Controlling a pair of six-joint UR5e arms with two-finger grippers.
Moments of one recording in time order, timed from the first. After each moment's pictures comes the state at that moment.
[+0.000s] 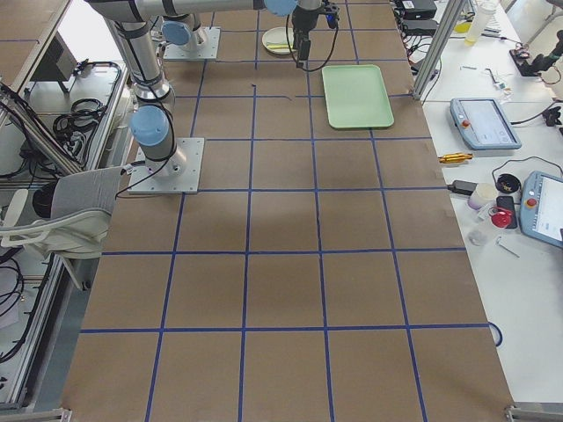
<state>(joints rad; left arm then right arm) -1.62 -1.64 -1.56 -1.61 1.57 -0.12 1.66 -1.49 1.48 -1.45 -1.57 -0.01</state>
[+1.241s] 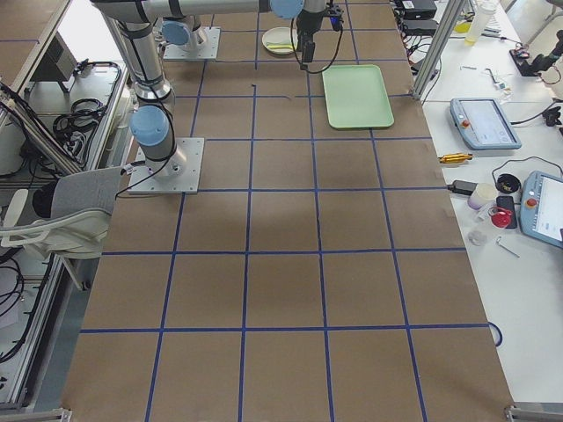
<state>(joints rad) -1.63 -1.62 -1.59 -1.58 1.57 -0.12 1.66 -1.47 1.46 -1.46 -1.56 0.00</state>
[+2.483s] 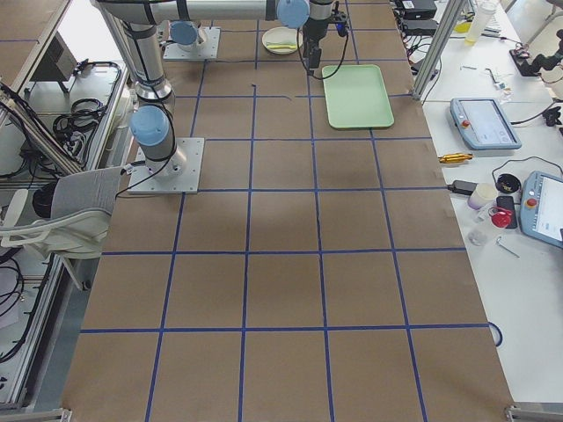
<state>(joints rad) -1.38 -1.62 -1.66 -1.55 1.56 0.07 1.66 -1.42 1.48 -1.54 -1.58 -0.01</state>
